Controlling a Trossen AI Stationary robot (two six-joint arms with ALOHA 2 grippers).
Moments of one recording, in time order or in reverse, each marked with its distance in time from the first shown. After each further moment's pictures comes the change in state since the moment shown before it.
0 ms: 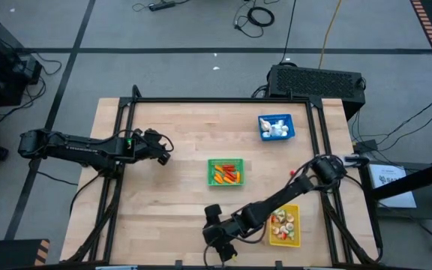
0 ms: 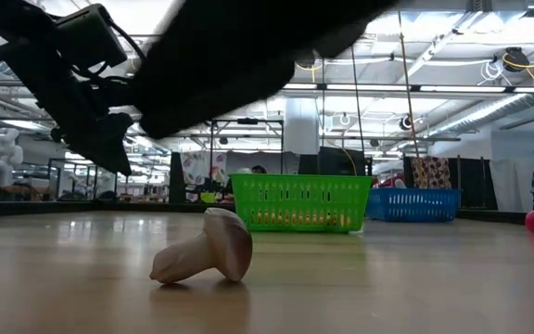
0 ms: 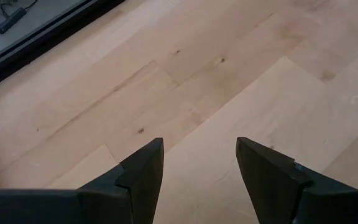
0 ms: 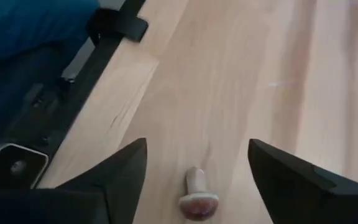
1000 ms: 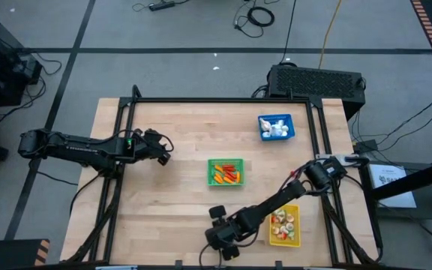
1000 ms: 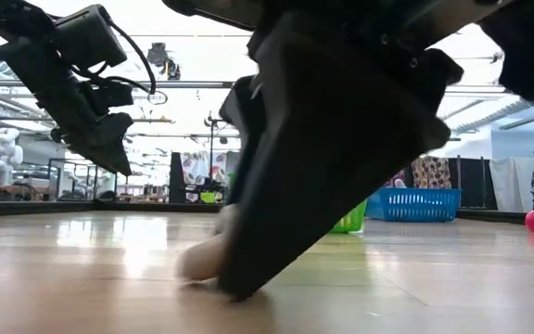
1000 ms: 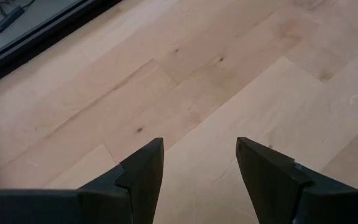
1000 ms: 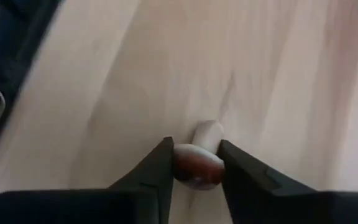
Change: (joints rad) left arm 0.000 0.000 0.000 0.000 0.005 -0.003; right arm 0.001 0.095 0.073 -0.212 -0.043 0.072
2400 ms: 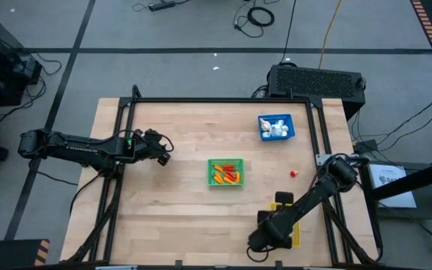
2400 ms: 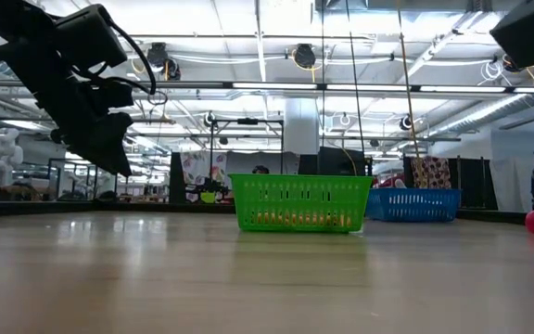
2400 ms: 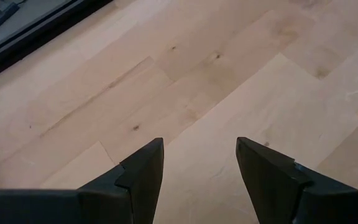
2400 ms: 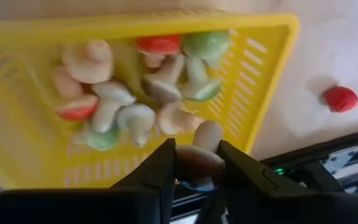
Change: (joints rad) left arm 0.000 0.001 0.000 -0.001 0.016 -0.003; right arm 0.163 -0.223 -0.090 -1.095 -0.204 0.616
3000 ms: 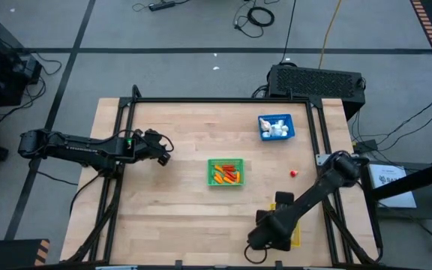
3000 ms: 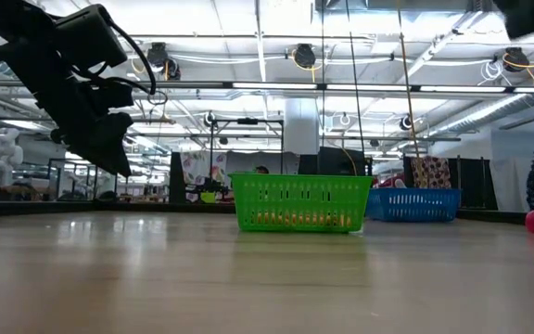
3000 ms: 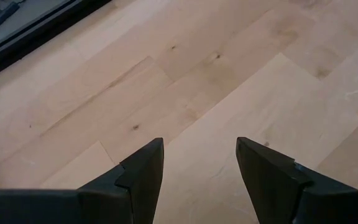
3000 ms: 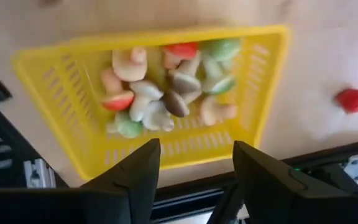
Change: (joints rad) left arm 0.000 0.000 0.000 -0.001 0.000 -0.002; right arm -0.019 -0.049 0.068 -0.006 -0.034 0.021
